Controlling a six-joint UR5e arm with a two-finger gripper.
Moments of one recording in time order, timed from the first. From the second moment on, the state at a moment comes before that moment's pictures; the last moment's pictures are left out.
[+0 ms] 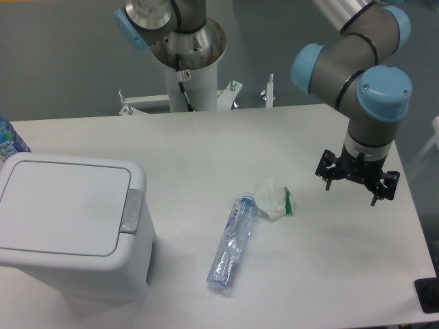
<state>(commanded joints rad) 2.70 -2.02 -1.43 -1.10 1.56 1.19</state>
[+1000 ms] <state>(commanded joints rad) 2.58 -1.90 -1.44 -1.11 1.38 0.70</state>
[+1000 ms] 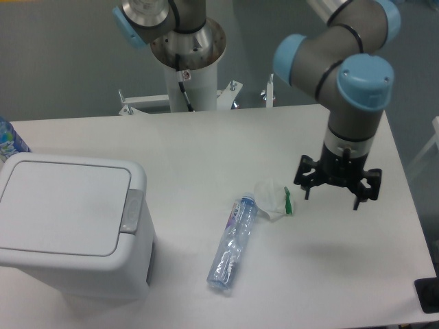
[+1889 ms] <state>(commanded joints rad) 2.42 -1.82 -1.44 -1.05 1.05 0.36</state>
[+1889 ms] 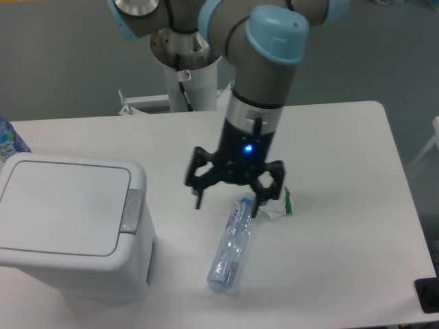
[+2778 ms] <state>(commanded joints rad) 2.35 -1.83 -1.50 -0.97 1.05 0.33</state>
